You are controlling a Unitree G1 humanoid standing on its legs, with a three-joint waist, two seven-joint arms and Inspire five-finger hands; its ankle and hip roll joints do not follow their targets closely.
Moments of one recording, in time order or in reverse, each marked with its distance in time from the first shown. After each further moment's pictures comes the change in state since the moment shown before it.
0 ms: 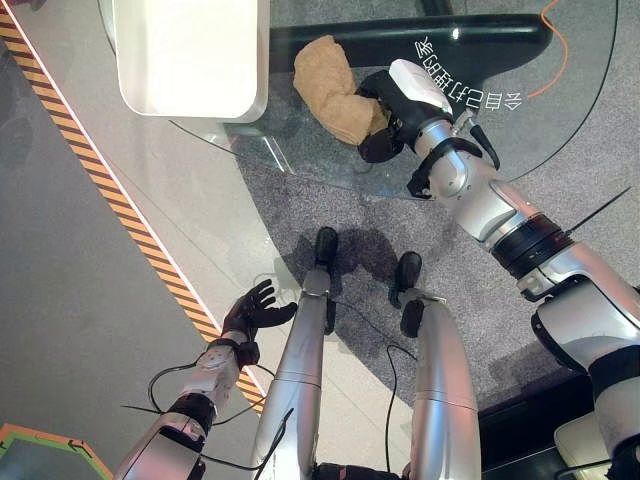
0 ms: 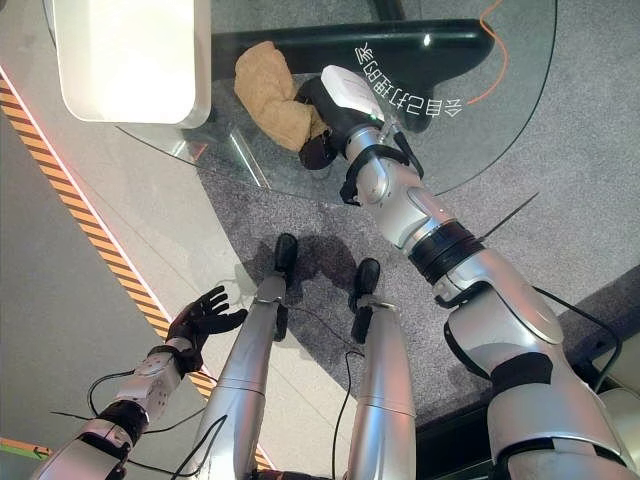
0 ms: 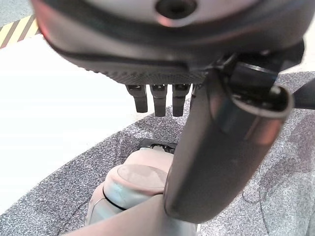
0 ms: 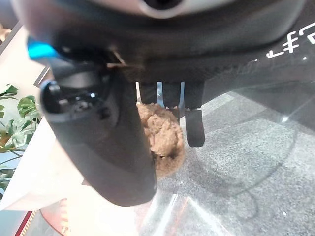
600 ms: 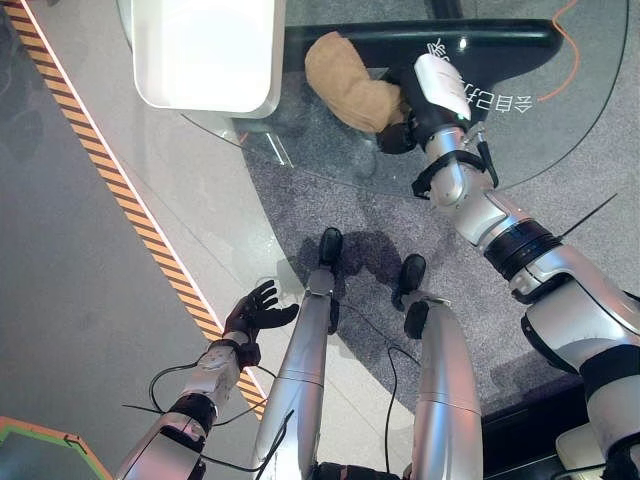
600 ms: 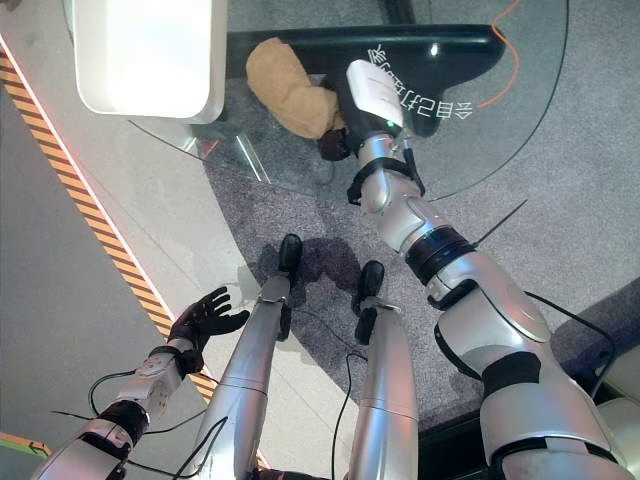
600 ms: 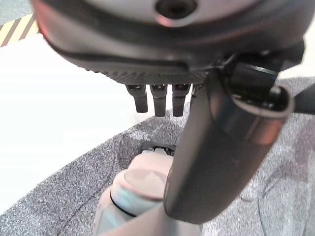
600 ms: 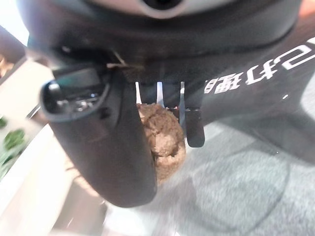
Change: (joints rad) left arm 0.001 0.000 -0.016 0.011 -0.003 -0.015 -0.010; right arm -0.016 0.039 -0.008 0.270 0.045 -0.107 -0.332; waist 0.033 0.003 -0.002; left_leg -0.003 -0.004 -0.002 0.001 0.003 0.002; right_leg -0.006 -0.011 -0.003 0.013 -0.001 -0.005
